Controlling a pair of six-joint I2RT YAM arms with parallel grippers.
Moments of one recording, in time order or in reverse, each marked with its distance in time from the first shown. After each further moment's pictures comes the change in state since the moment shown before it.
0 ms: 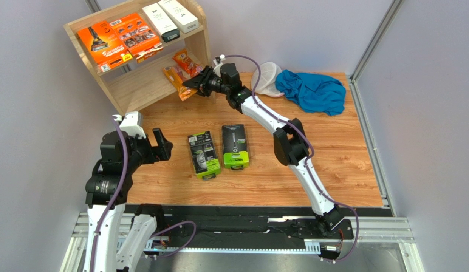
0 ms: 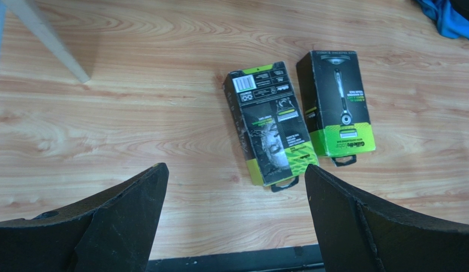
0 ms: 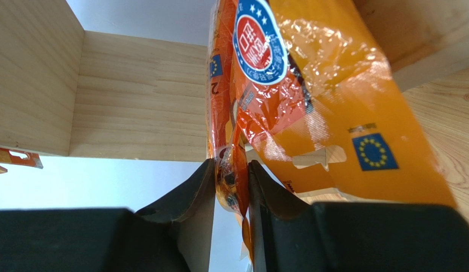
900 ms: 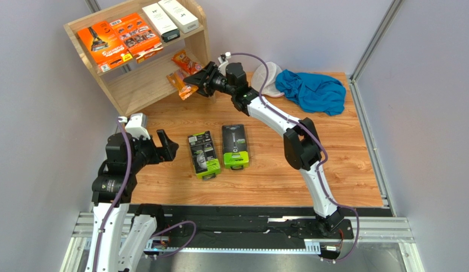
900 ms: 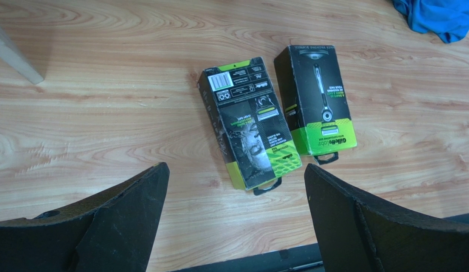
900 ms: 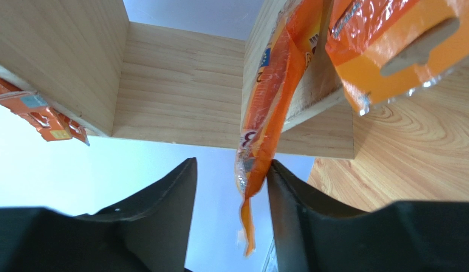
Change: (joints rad) left arm 0.000 -0.024 -0.118 0.109 0.089 -0.044; right arm 0.014 -0.226 -0.280 0.111 0.036 0.030
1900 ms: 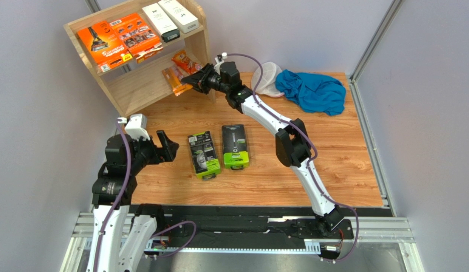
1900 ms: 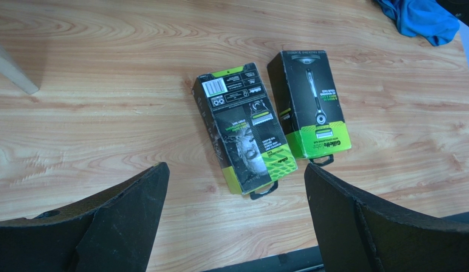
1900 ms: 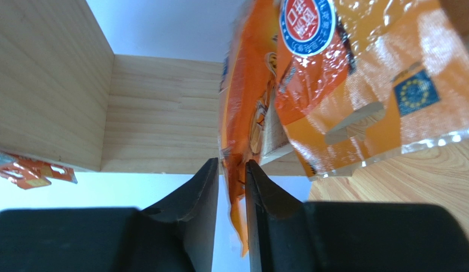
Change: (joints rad) left arm 0.000 -0.024 -0.016 0.028 0.014 0.003; right arm 0.002 0.166 0.236 -0.093 0.050 0.049
